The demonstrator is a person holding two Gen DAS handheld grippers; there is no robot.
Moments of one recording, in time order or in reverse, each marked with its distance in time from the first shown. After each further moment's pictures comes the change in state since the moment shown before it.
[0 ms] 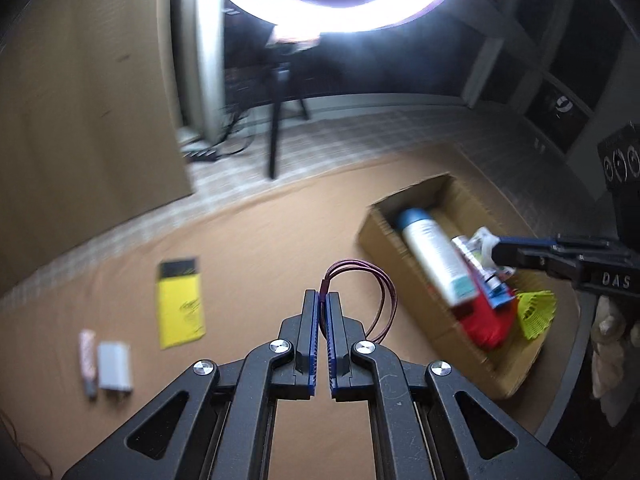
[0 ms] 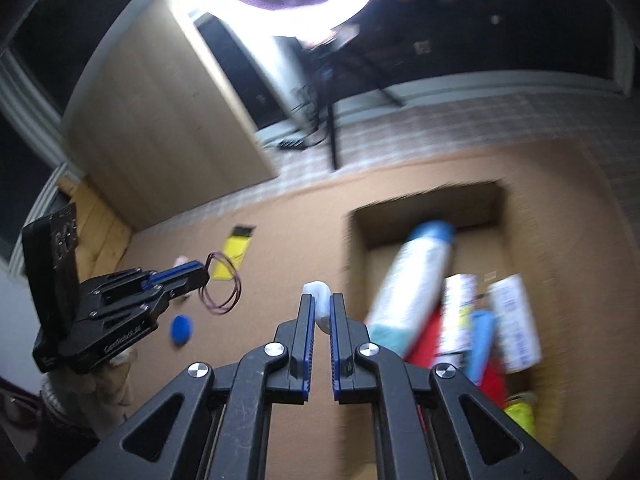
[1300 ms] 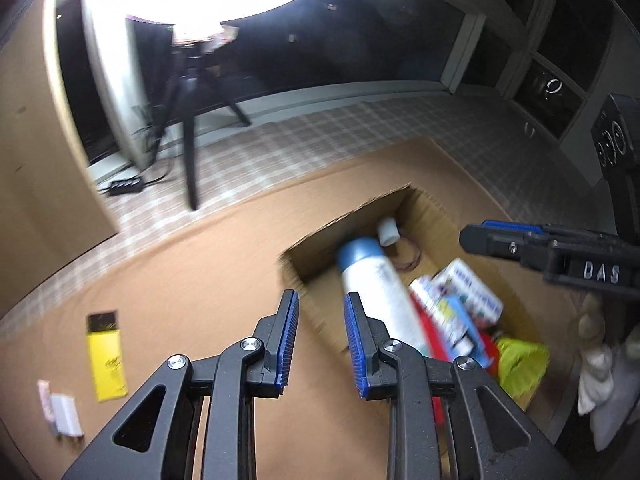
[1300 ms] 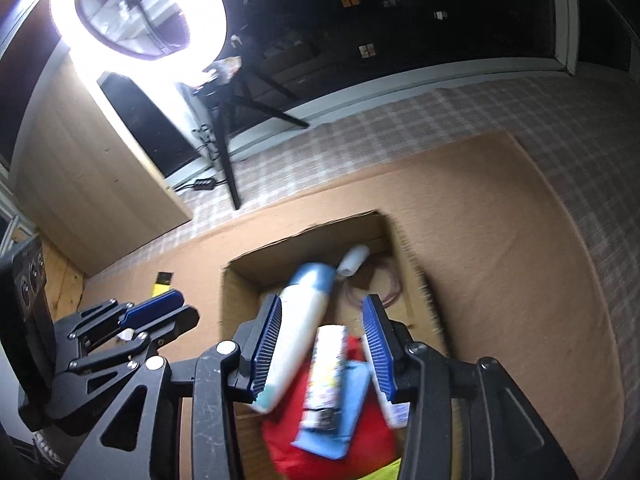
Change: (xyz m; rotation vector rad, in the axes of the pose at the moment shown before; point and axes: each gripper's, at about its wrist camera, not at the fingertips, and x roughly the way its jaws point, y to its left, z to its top) left arm 0.060 -0.065 0.038 0.026 0.026 -0.014; right arm 0.002 -0.077 0.031 0.133 -0.035 -0.128
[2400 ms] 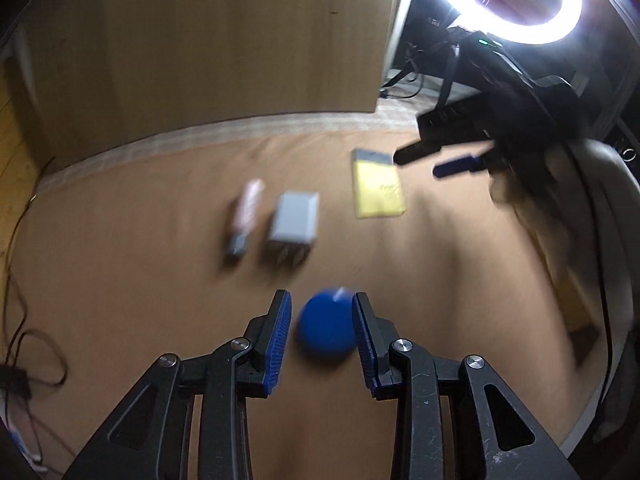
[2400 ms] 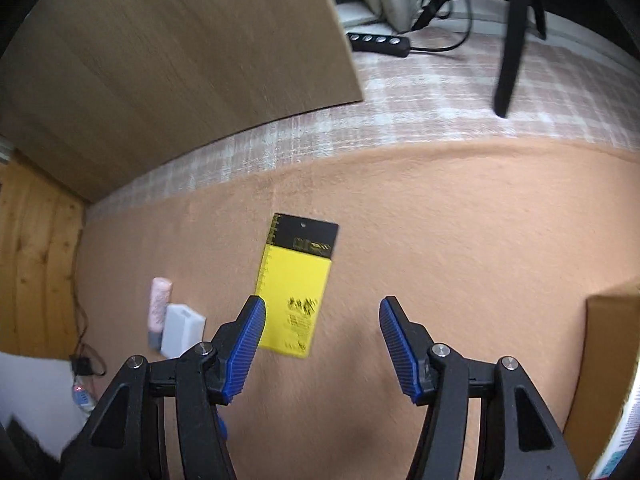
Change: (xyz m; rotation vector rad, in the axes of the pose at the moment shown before) left arm -0.125 0.228 -0.210 -0.293 0.004 0.214; right arm 0.219 0.255 0.008 -0.128 0.360 0.007
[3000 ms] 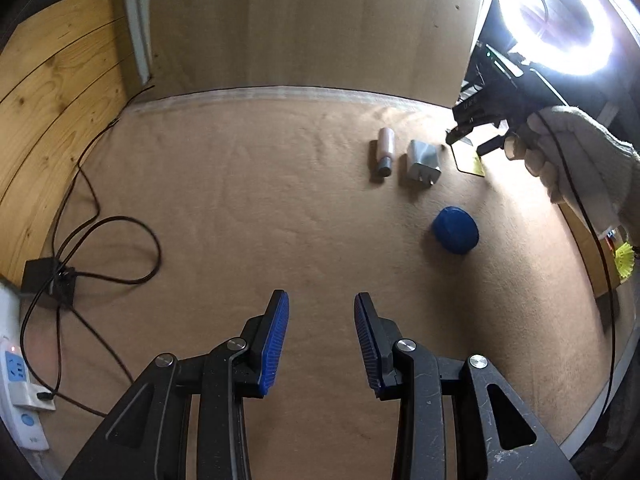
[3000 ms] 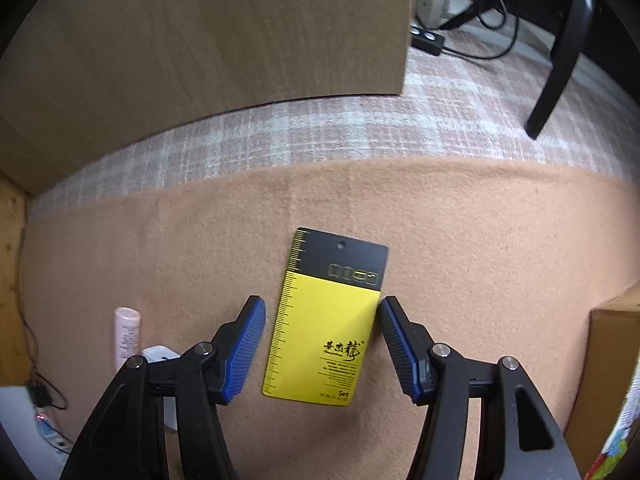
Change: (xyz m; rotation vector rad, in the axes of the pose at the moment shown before) left arm -0.059 0.104 -0.092 -0.141 -0.029 0.080; right arm 0.045 0.059 0.011 -0.041 0.040 -0.246
